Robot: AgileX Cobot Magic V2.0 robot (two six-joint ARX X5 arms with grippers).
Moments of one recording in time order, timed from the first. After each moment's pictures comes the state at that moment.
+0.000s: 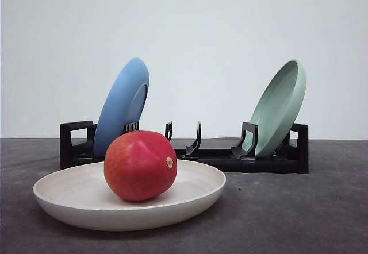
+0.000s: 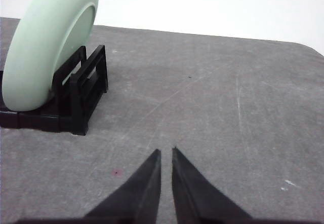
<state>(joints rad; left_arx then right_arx) 0.01 0.00 0.02 -0.18 0.02 0.01 0.02 0.00 0.01 -0.16 0.00 -0.03</state>
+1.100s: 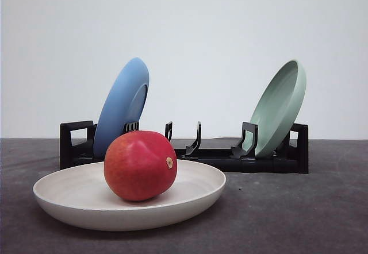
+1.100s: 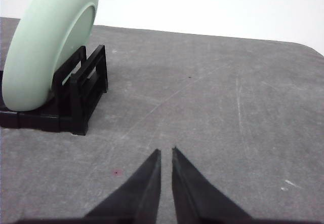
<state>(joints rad) 0.01 0.00 0.02 -0.18 0.02 0.01 0.02 0.00 0.01 -0.16 0.00 -0.03</state>
